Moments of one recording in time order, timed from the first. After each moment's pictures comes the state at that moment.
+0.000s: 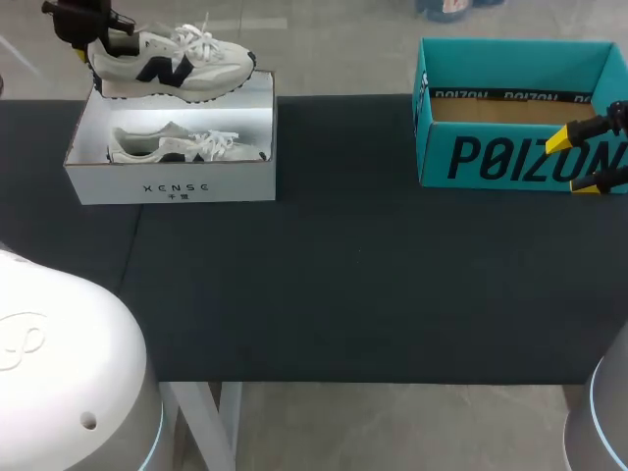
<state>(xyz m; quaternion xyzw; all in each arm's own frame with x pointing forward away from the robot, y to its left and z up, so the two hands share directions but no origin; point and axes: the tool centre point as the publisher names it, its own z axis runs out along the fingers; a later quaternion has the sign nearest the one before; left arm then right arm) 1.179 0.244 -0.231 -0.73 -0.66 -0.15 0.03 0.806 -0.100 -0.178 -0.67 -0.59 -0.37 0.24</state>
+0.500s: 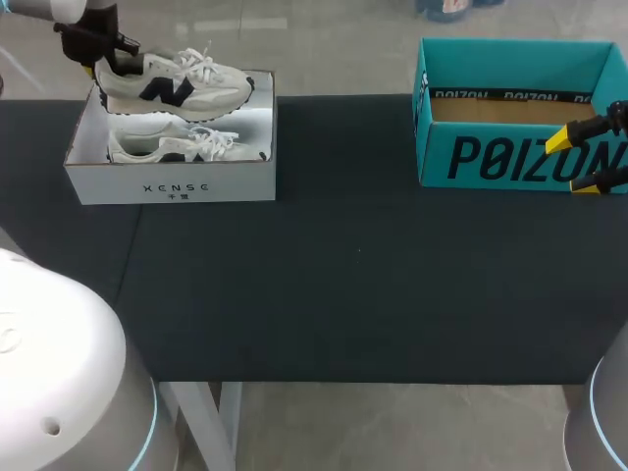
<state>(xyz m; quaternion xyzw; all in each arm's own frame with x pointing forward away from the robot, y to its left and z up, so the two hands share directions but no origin) 1.208 0.249 -0.295 -0.75 -0.64 -0.14 0.04 0.806 -0.100 -0.178 -0.67 -0.59 -0.37 0.24</state>
